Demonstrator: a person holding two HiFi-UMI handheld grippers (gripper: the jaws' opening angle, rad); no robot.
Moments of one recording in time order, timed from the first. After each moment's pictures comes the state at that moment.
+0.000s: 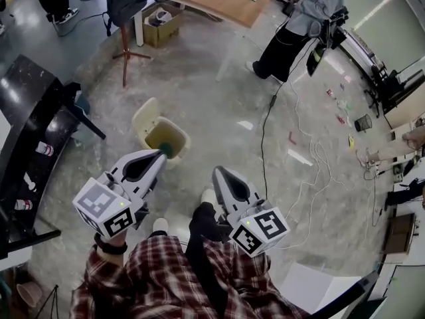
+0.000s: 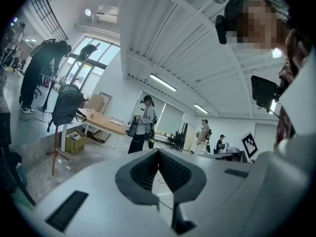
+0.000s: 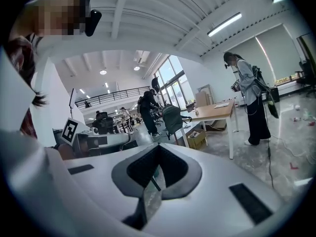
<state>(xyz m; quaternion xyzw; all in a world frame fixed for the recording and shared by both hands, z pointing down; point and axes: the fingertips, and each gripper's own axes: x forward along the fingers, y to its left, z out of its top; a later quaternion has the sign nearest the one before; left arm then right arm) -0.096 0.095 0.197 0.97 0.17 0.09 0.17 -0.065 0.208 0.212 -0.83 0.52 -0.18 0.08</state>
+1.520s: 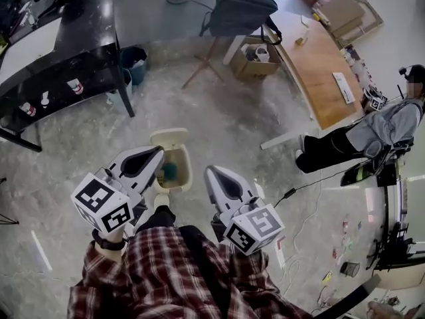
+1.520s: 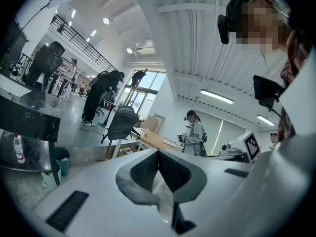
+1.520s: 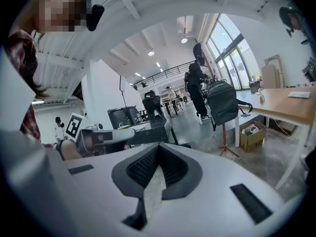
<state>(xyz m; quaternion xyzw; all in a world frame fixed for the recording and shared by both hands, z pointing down) 0.036 -0.023 0.211 0.96 -0.19 0.01 0.22 0.121 0.040 0.224 -0.57 0.80 -0.21 -0.03</state>
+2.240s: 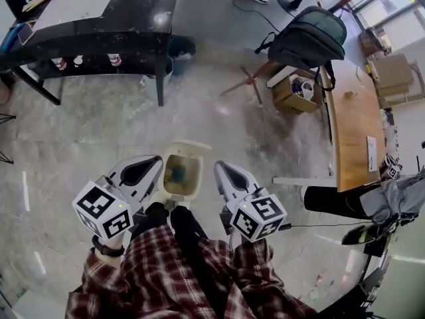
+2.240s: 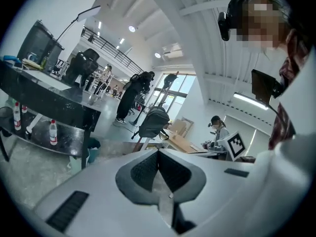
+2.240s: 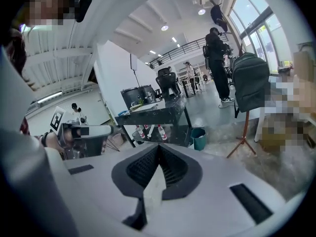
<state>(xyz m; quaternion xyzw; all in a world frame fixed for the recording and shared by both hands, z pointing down) -0.016 -0.073 0.268 0.89 -0.35 0.01 0.28 0.119 -0.077 0.300 -0.44 0.85 -0.25 -0.14</state>
